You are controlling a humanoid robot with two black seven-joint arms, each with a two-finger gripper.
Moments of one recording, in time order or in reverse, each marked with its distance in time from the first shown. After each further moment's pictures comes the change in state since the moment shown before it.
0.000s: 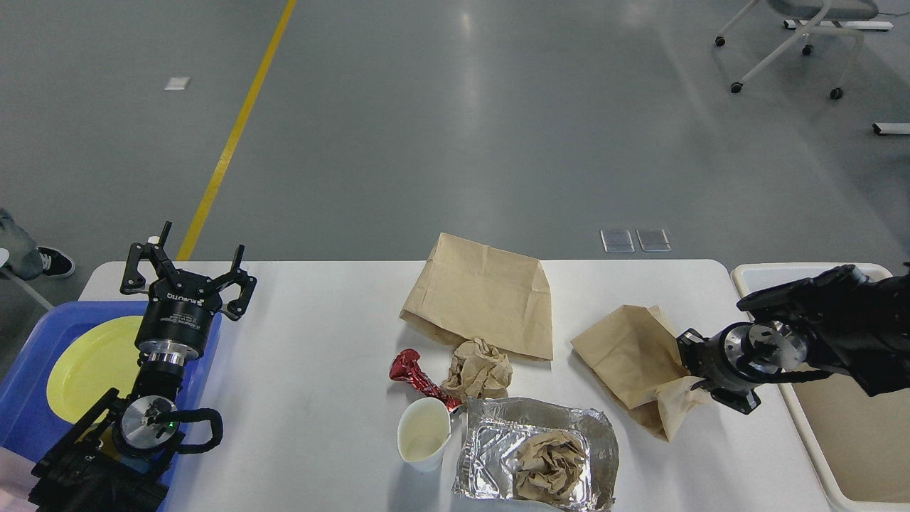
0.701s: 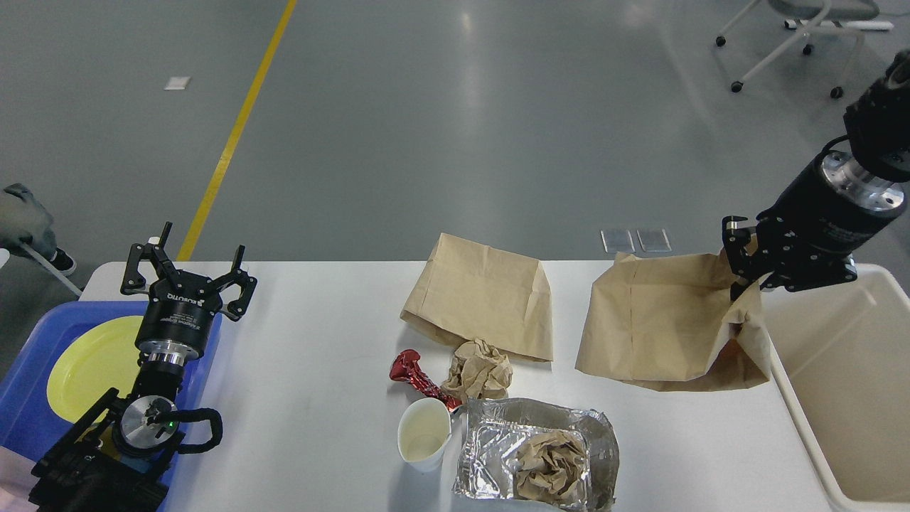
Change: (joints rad) left arm 0.000 0.000 0.000 0.000 0.000 -0.002 0.001; right arm 0.784 -0.113 -0.145 0.268 -0.491 0.715 0.009
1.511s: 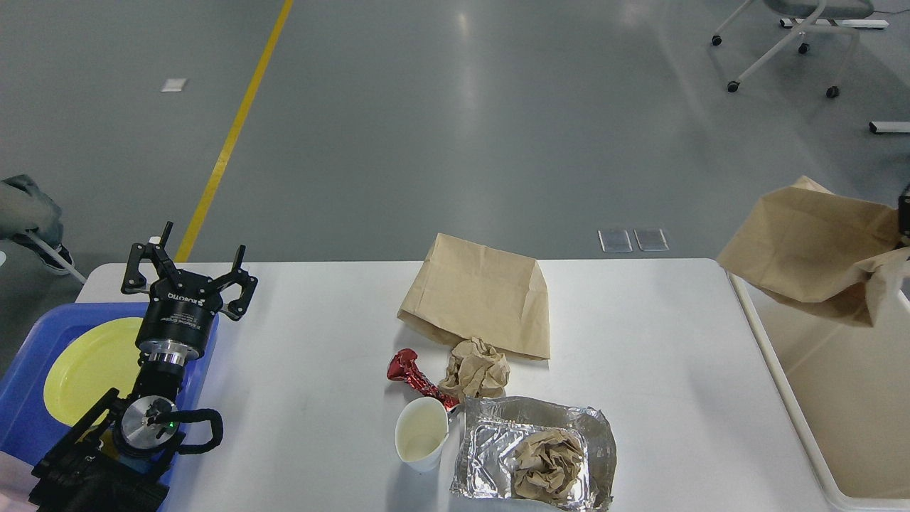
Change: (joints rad) left arm 0.000 0.000 0.002 0.000 0.000 -0.002 0.000; right arm -0.238 -0.346 -0.075 -0.301 0.013 -0.304 -0.009
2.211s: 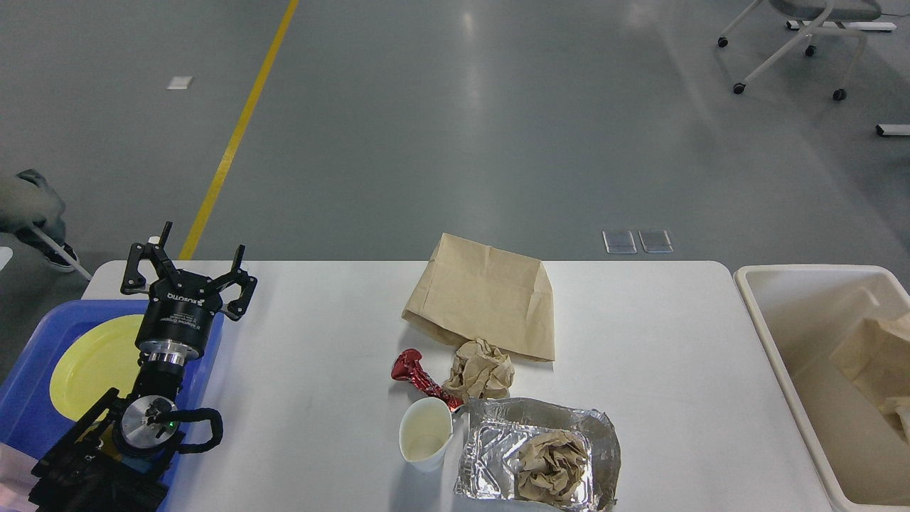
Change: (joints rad) left arm 0.000 0.000 -0.002 0.000 0.000 0.000 0.000; right arm -1.262 0.203 0.688 -0.788 0.000 -0.604 0.004
